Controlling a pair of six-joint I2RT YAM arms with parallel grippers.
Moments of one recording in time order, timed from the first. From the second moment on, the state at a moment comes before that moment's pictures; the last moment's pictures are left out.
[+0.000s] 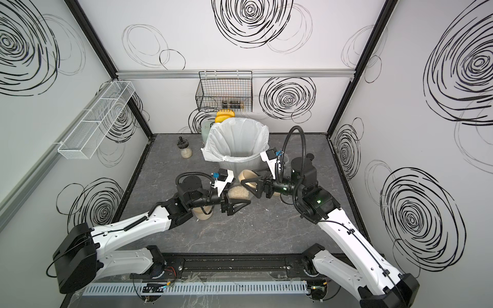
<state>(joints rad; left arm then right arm) -0.79 1.22 0.70 0.51 0.61 -0.25 0.56 0.92 0.97 -0.26 -0.68 0.35</state>
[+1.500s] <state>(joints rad) -0.74 1.27 0.70 0.96 0.94 -0.64 0.57 1.03 1.15 -0.25 -1.00 0.00</state>
